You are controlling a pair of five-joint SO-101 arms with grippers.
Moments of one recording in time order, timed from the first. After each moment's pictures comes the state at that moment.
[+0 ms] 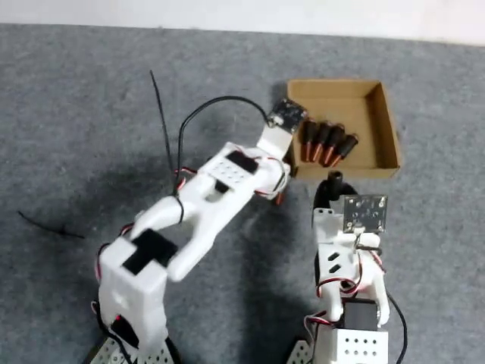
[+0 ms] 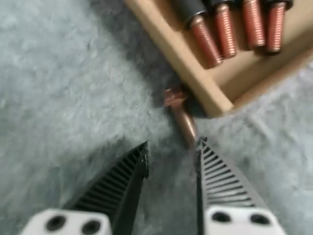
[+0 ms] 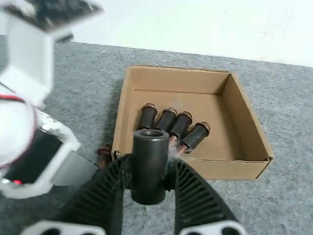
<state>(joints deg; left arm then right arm) 27.9 21.4 9.5 36.8 5.6 -0.6 -104.5 95.7 32.3 8.0</state>
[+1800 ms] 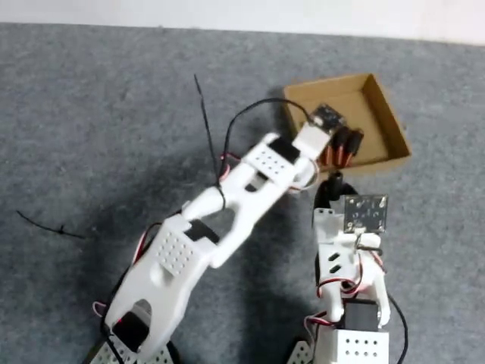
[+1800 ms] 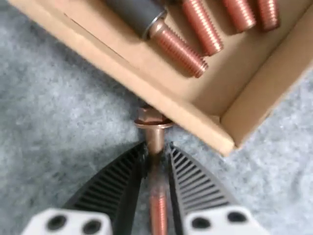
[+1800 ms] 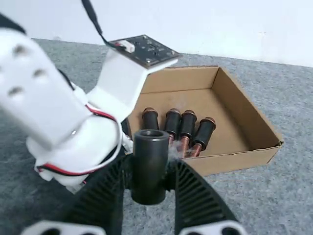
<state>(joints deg) 33.8 49.3 -31.7 63.3 5.8 -0.6 -104.5 95.7 32.3 8.0</state>
